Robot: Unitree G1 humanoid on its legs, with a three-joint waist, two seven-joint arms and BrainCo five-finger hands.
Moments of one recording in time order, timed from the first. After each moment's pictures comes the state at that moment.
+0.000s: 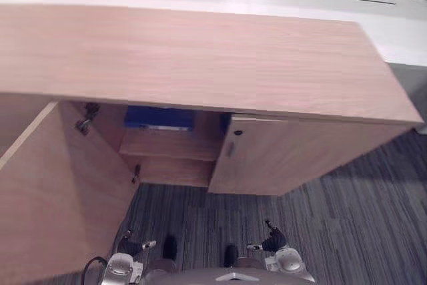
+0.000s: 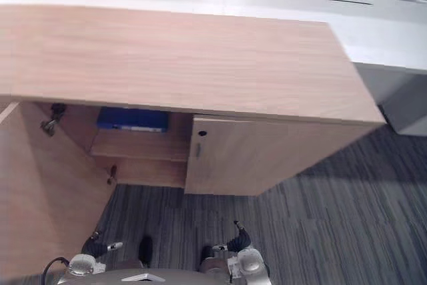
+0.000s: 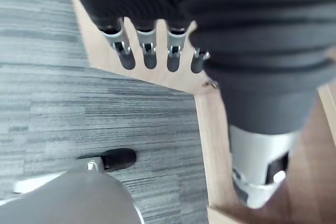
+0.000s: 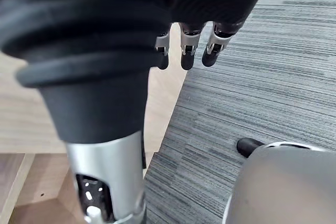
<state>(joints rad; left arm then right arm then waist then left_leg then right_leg) 0.09 0.13 0.07 0.96 0.14 -0.03 0.18 0.09 -0.11 0.03 0.82 -0.19 -0.07 -0.12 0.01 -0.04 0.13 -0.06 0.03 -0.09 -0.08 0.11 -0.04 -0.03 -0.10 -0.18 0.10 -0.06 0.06</state>
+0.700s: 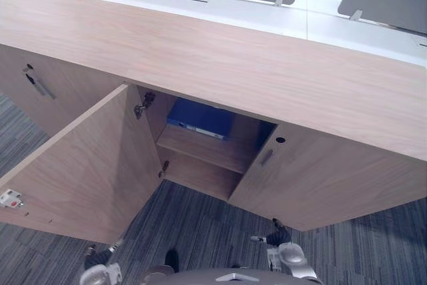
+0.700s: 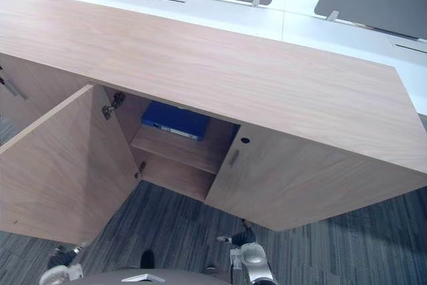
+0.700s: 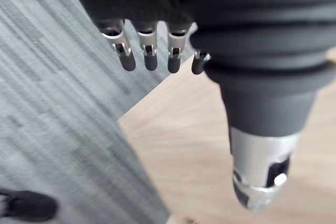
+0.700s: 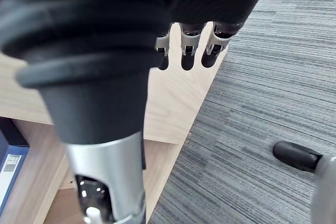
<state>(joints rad) 0.16 0.14 0.45 0.82 -0.12 -0.05 0.24 0.02 -0.09 -0.11 0.88 -0.16 -0.04 -0.15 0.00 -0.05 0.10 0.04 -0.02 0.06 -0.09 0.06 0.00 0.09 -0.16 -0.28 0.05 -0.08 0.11</state>
